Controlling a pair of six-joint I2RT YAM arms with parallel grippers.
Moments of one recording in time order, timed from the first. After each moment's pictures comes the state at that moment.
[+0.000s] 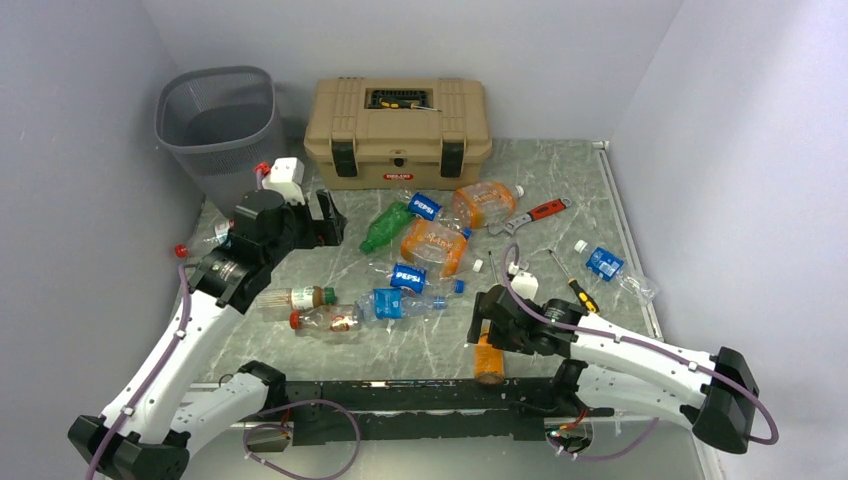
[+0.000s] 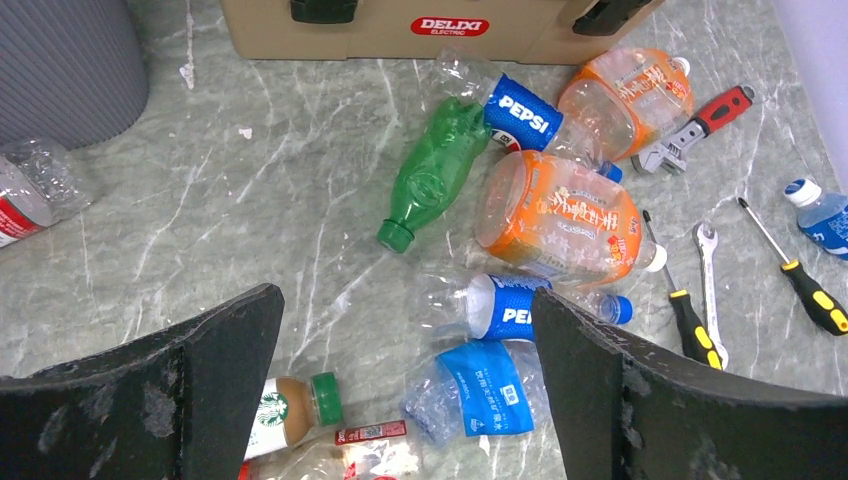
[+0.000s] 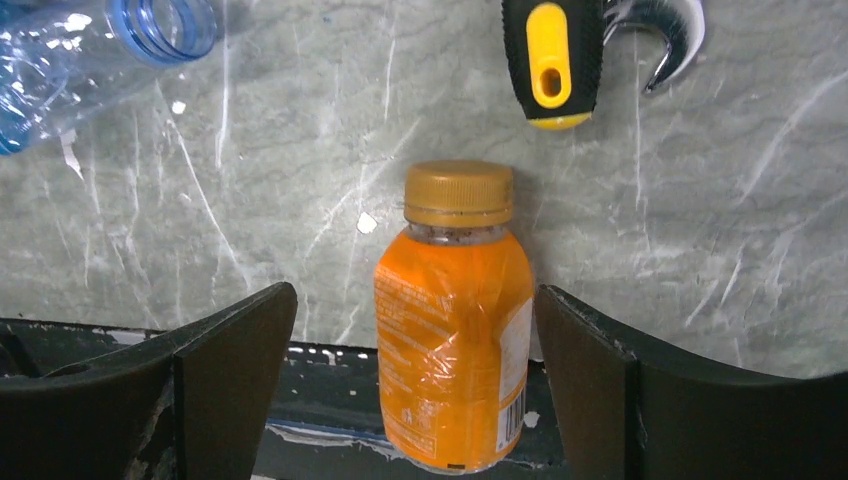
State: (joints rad) left arm -0.41 0.91 1.03 -0.52 -0.10 -0.35; right arm 0.99 0.90 0.57 -0.79 0.29 1.12
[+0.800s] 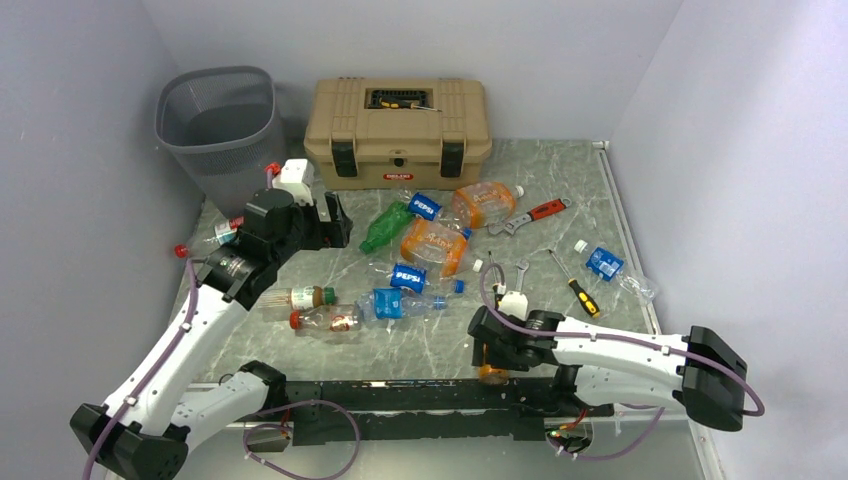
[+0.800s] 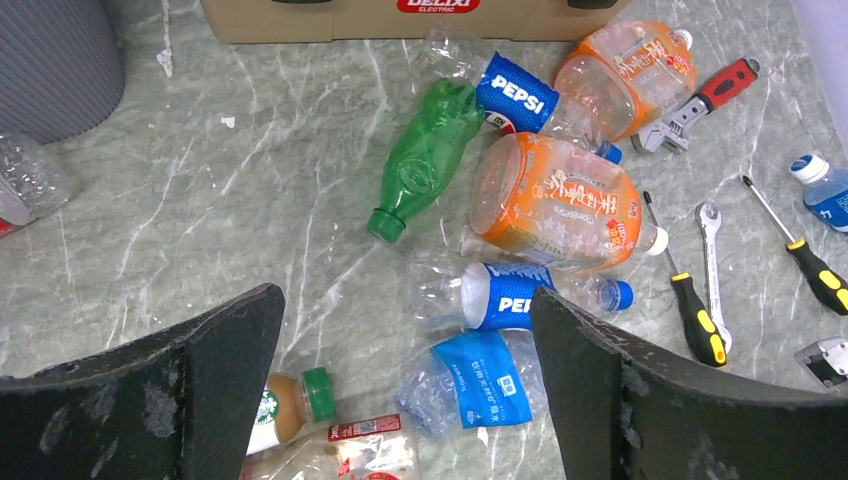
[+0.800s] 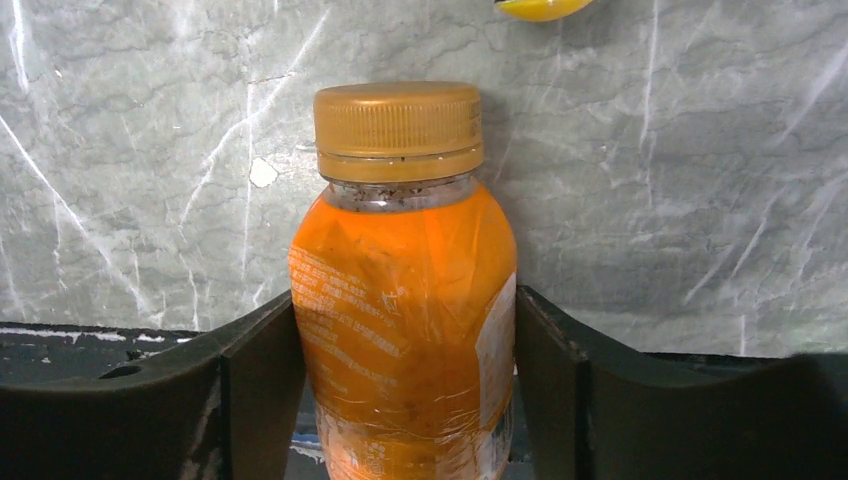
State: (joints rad) left arm -0.45 0.95 1.03 -0.52 -0.11 -0.35; right arm 1.11 1.00 0.48 -0.77 0.26 1.20
